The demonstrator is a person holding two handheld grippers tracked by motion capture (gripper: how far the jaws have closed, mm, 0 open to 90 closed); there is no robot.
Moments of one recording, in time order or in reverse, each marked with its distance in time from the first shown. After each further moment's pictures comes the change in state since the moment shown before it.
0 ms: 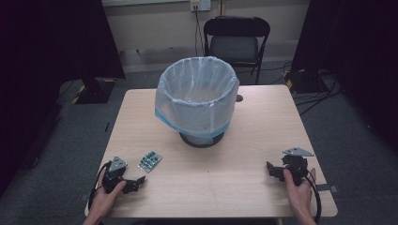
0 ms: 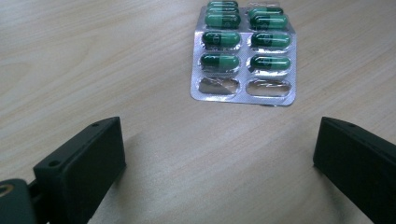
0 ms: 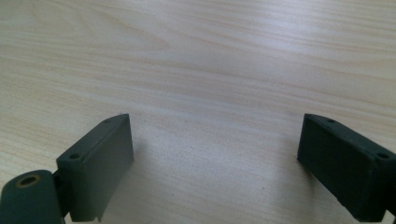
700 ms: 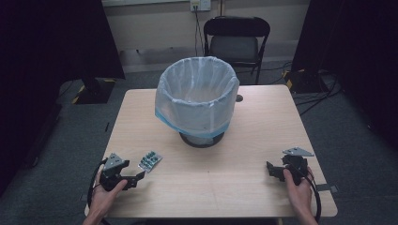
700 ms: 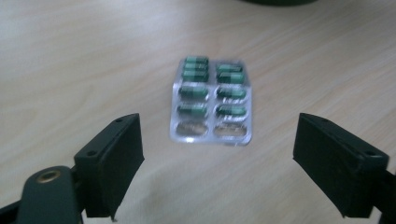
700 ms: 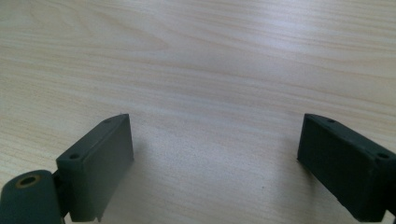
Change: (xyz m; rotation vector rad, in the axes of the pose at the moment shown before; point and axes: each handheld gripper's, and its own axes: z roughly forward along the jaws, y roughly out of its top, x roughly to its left) left arm -0.007 0.022 -0.021 -0.099 -0.056 -0.003; right arm 0.000 0.000 0.000 0.000 -0.002 0.002
